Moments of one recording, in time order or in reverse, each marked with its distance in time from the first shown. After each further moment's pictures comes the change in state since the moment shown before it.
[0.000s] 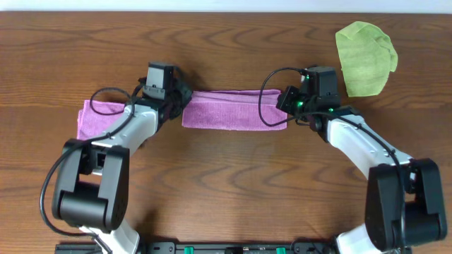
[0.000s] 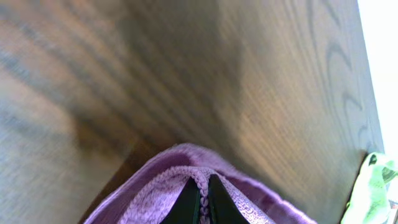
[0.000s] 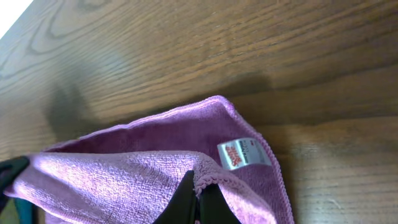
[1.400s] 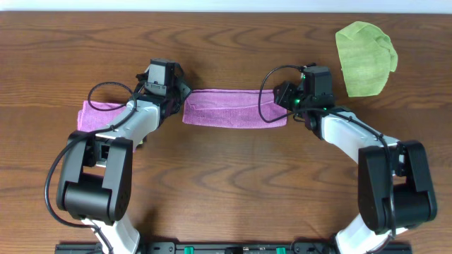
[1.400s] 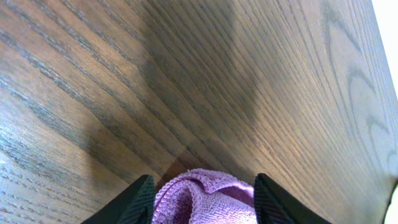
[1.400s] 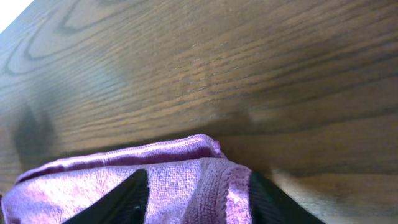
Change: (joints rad) left arm 0.002 0.045 0.029 0.000 -0.092 0.035; right arm 0.000 0.101 0.000 0.151 0.065 -0.014
